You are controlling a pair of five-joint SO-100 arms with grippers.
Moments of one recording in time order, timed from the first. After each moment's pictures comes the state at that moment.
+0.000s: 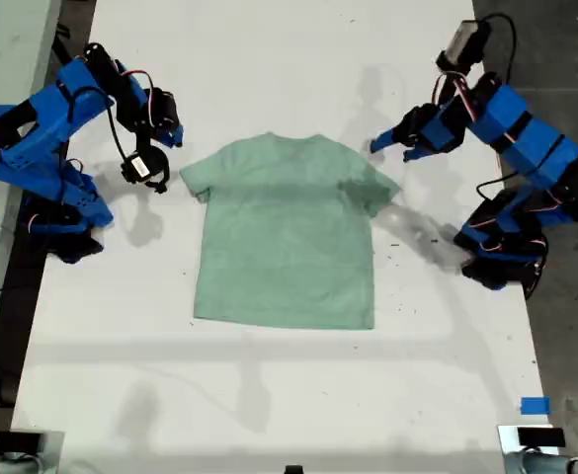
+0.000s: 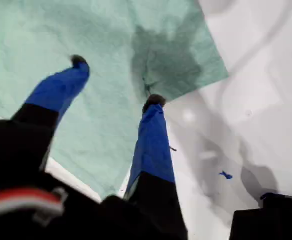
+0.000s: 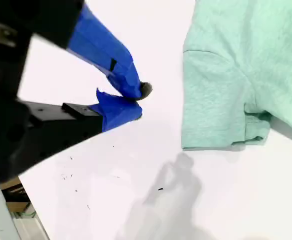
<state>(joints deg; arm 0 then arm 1) -30.7 112.5 98.3 84.4 28.6 45.1 122.5 106.8 89.4 -34.9</state>
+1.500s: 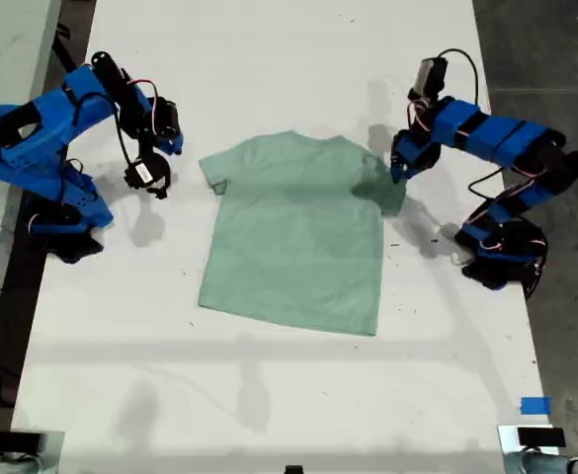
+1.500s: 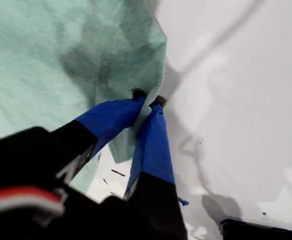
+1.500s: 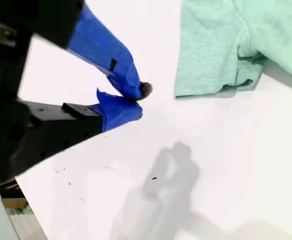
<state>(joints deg) -30.6 112.5 103.8 81.5 29.1 49.7 102.7 117.6 71.2 -43.3</state>
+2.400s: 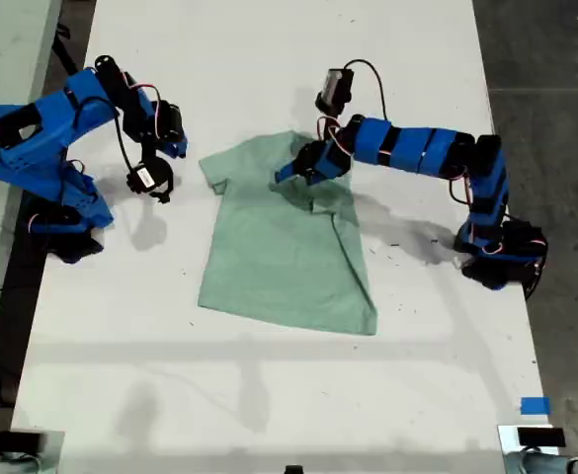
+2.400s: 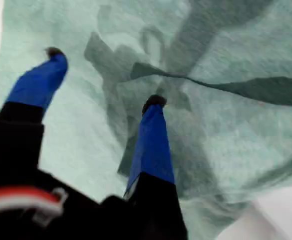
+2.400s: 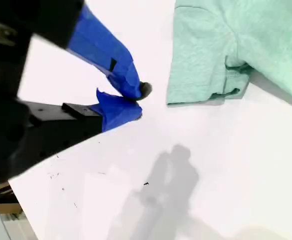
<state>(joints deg) -27.8 112.5 103.8 80.4 27.0 27.9 63.0 69.6 61.5 -32.9</state>
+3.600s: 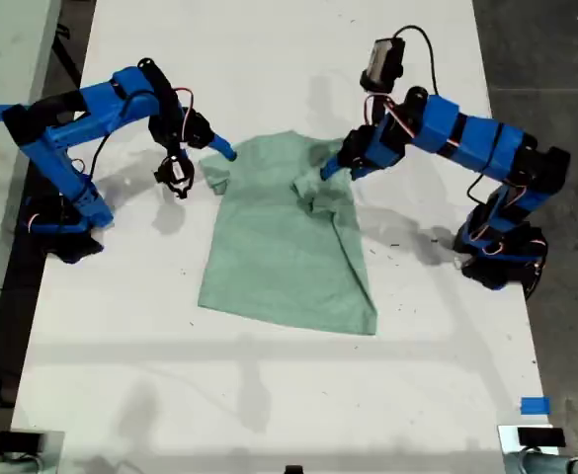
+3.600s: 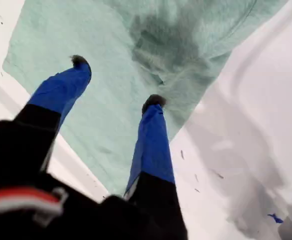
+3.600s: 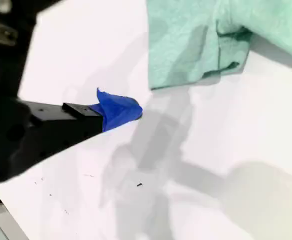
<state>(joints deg) -31.9 86.7 94.1 77.8 33.0 25.6 97.6 83.6 86.2 -31.6</state>
